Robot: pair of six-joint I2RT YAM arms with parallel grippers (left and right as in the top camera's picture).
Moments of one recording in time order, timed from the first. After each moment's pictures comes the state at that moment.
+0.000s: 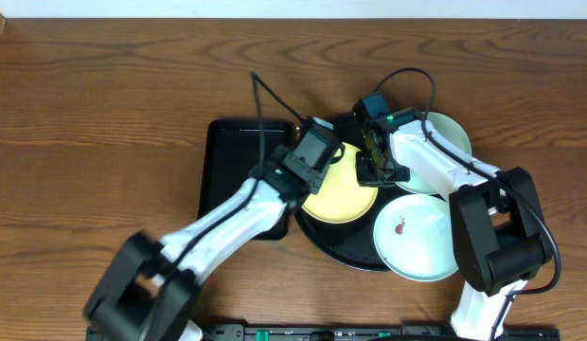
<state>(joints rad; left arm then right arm) -0.69 1.63 1.03 -0.39 -0.32 -0.21 0.41 1.97 1.31 -0.90 0.02 0.41</state>
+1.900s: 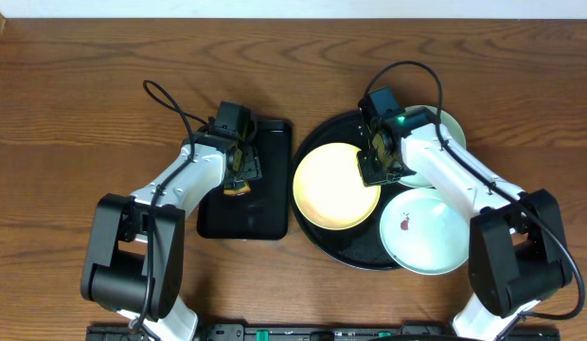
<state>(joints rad) -0.24 1.78 1.03 -0.56 -0.09 -0.43 0.41 1.85 1.30 -0.92 0.01 0.22</state>
